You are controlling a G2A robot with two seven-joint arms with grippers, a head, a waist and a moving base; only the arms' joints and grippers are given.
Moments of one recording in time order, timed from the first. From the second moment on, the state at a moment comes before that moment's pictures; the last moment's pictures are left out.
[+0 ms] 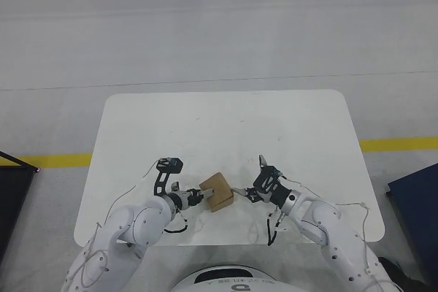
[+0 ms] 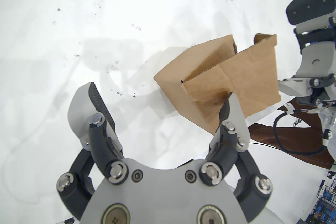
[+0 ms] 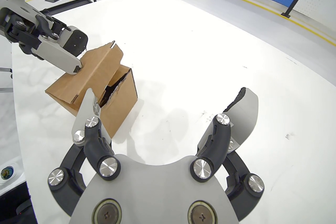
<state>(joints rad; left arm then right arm) 1.65 -1.08 -1.13 -2.10 0.81 0.40 -0.89 -1.68 -1.10 1.19 -1.78 -1.35 -0.44 -0.02</state>
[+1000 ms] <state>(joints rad) 1.68 -1.07 -1.22 -2.13 0.77 0.40 -0.91 -1.65 -1.10 1.16 -1.75 -1.31 -0.45 -0.01</state>
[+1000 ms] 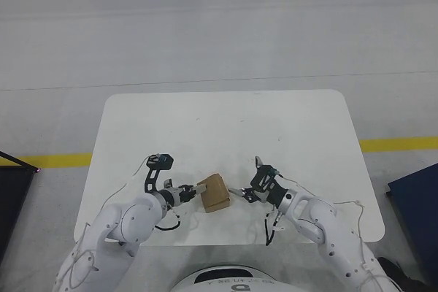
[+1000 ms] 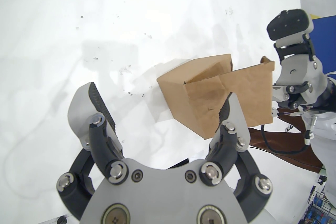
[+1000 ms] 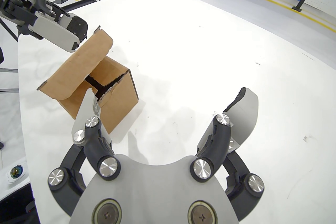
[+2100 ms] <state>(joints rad) 1.62 -1.09 -1.14 -2.24 0.57 0.51 -0.94 -1.61 -1.12 1.07 -1.64 -1.30 -0.46 -0.04</state>
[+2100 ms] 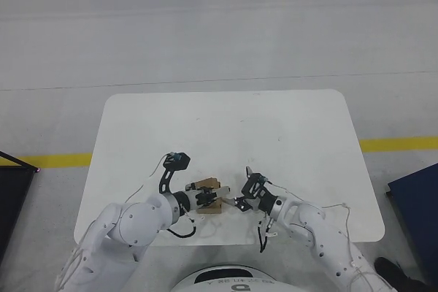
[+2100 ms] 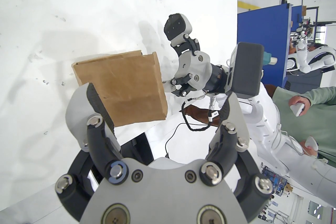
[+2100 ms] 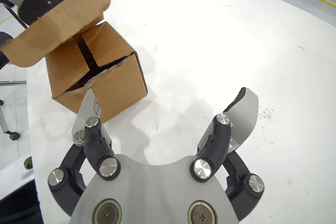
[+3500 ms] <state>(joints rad) 1.48 -1.12 -0.85 -2.29 1.18 0.63 -1.18 -1.67 -1.10 1.19 -1.68 -1.27 -0.43 -0.06</state>
